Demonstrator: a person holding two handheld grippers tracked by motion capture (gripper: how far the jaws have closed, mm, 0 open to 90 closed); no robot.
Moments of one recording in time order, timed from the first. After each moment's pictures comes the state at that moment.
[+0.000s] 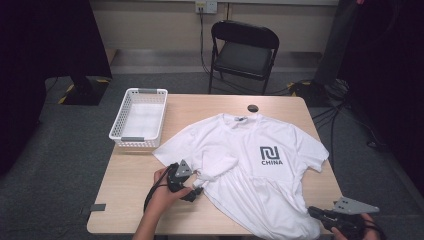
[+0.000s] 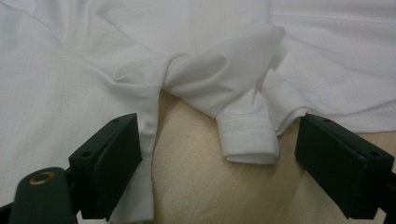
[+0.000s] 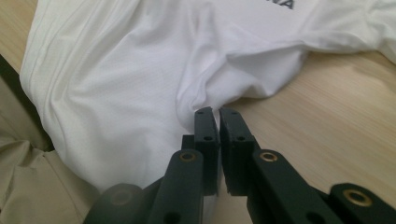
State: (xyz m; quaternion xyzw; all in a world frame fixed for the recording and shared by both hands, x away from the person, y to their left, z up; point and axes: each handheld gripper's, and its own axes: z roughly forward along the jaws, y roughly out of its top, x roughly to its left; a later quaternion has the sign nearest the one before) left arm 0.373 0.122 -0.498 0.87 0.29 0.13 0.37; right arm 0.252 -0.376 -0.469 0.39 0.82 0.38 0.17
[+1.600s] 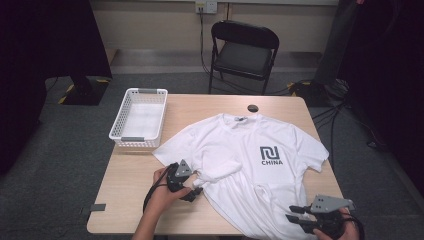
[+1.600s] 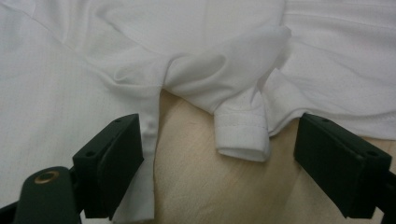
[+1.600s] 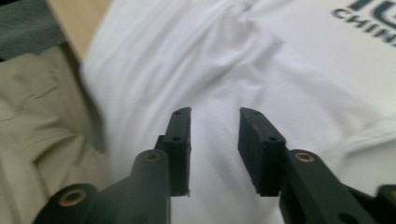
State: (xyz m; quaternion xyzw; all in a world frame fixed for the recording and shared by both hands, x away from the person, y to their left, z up) left arm 0.372 0.122 -0.496 0.88 0.28 0.13 0.37; right arm 0.268 -0.326 -0.468 0.29 0.87 0.39 0.12
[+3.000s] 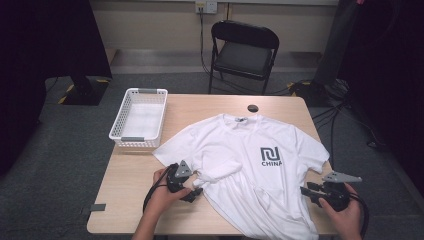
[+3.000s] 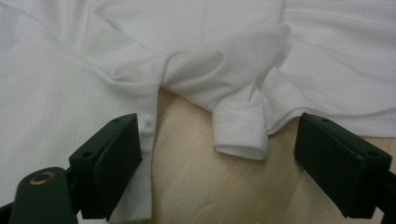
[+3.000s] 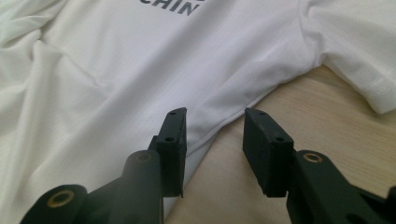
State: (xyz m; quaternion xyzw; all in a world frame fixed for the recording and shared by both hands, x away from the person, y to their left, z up) left arm 0.372 0.123 -0.497 0.88 0.28 0.13 0.37; right arm 0.332 -0.371 -0.484 0.48 0.79 0.35 0.17
